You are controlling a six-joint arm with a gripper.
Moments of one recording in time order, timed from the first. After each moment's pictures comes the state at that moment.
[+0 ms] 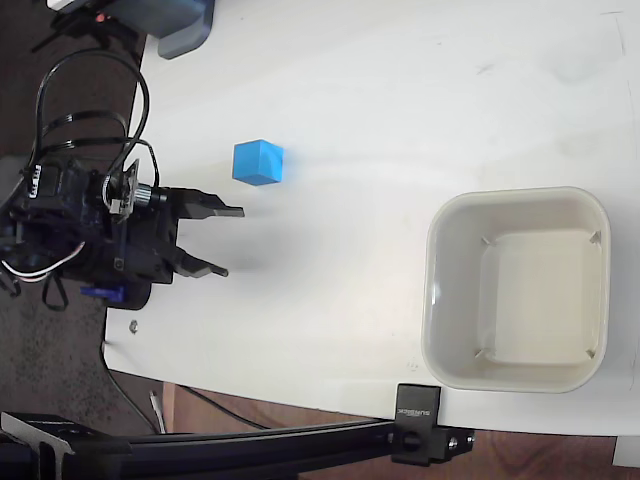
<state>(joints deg) -6.8 173.6 172.8 45.4 7.0 3.4</state>
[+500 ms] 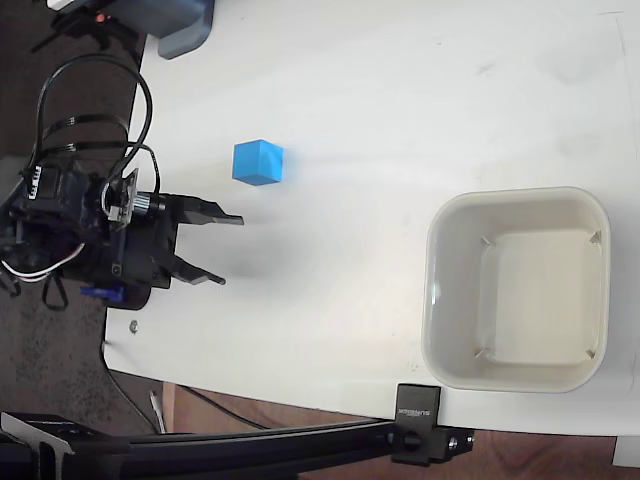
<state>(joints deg) -6.7 173.6 172.8 45.4 9.5 5.4</state>
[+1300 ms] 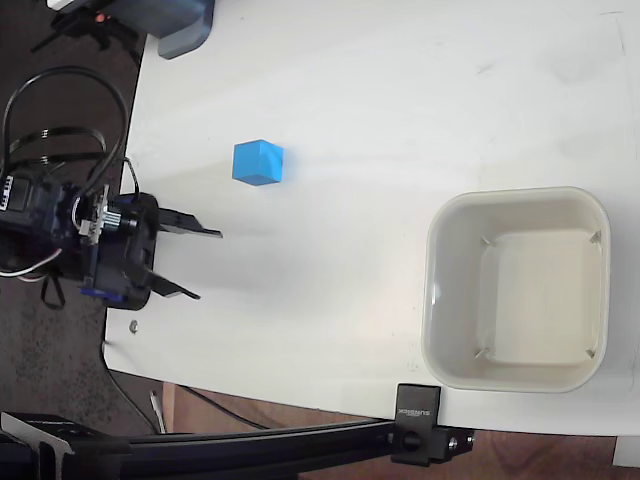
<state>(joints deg) -0.8 173.6 163.8 52.8 7.1 6.3</state>
